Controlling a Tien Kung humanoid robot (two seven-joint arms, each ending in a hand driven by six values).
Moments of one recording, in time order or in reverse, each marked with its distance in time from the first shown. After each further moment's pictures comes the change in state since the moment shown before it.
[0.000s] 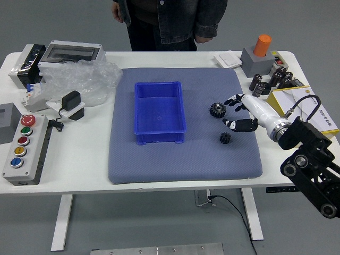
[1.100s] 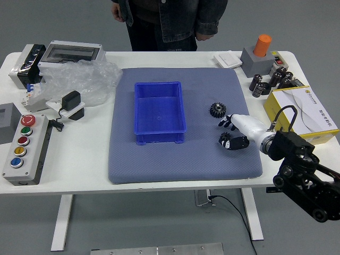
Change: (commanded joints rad) left arm 0.000 -0.002 0.000 0.000 -0.003 0.000 -0.001; right arm 0.062 -0.024 -0.180 -0.091 -0.054 -0.005 -0.016
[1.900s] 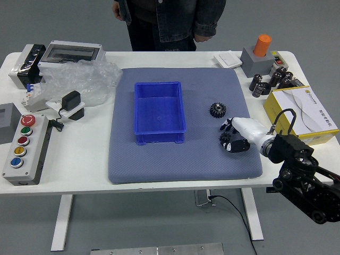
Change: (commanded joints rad) left arm 0.003 -0.003 0.003 0.000 0.000 0.000 0.001; right arm -0.003 0.001 -0.027 -0.031 -0.024 -0.026 0.018
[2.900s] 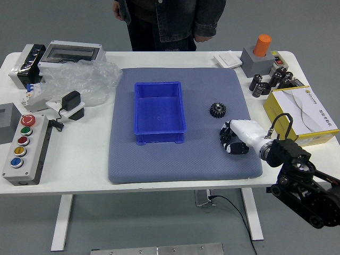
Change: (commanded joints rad) left arm 0.003 -0.005 0.002 0.000 0.002 0.000 0.001; right arm -0.006 0.004 -0.033 -0.020 -0.068 -0.066 0.026
